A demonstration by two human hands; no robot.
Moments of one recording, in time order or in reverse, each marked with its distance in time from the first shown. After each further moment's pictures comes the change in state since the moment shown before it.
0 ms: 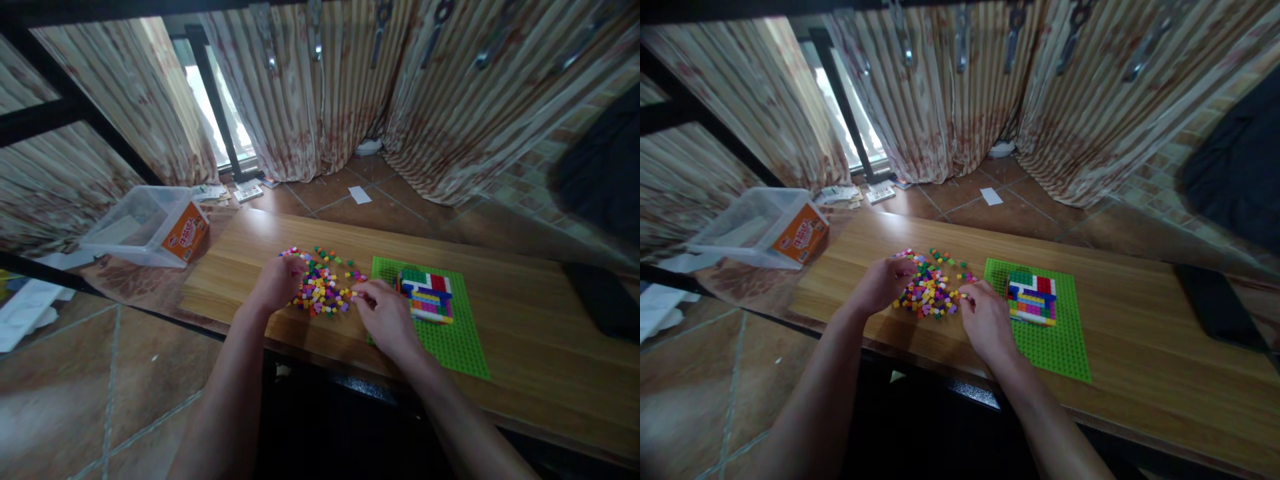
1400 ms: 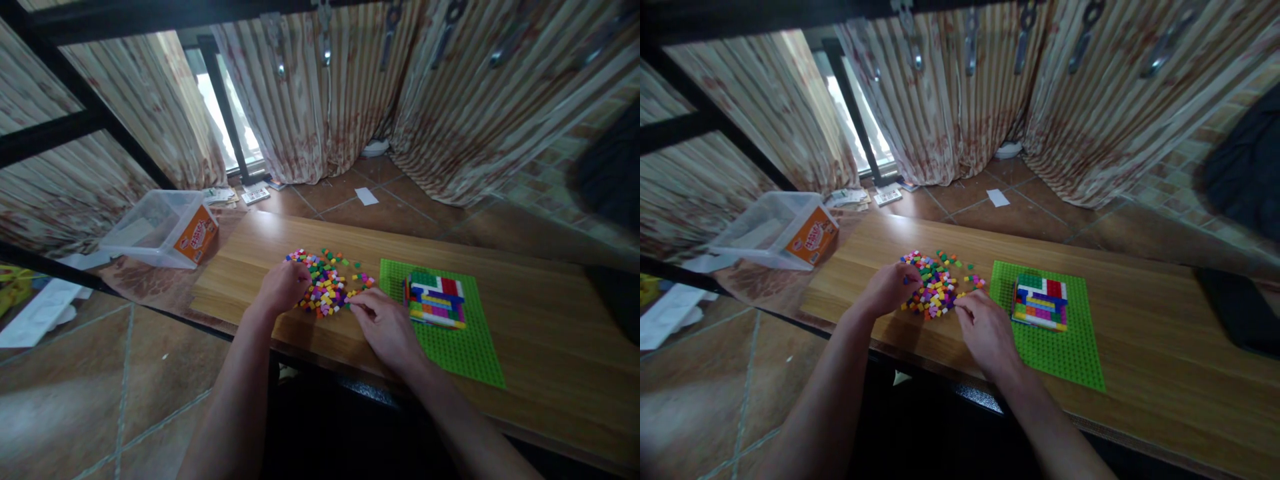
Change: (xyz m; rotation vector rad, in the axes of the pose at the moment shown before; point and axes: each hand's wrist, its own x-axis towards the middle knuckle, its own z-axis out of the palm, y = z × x) left_hand -0.002 0.001 -0.006 0.177 -0.114 -0.048; right_hand -0.008 -0.004 0.008 0.019 -0.094 -0.109
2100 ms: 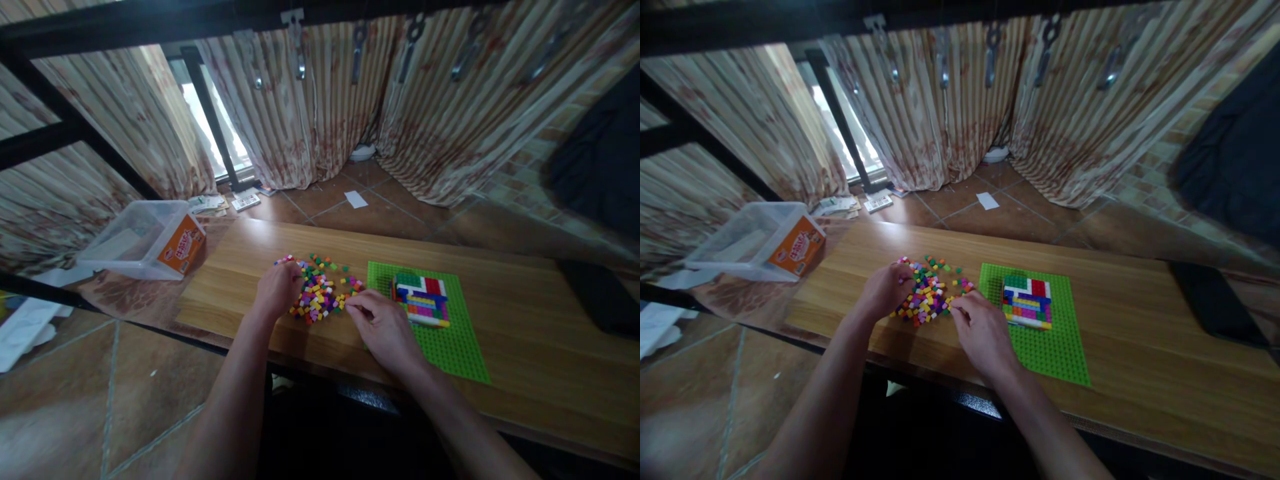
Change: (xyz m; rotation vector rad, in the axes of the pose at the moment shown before) left_hand 0.012 0.010 0.007 0.045 0.113 -0.049; right_hand 0.001 -0.002 -0.016 0.033 0.036 0.030
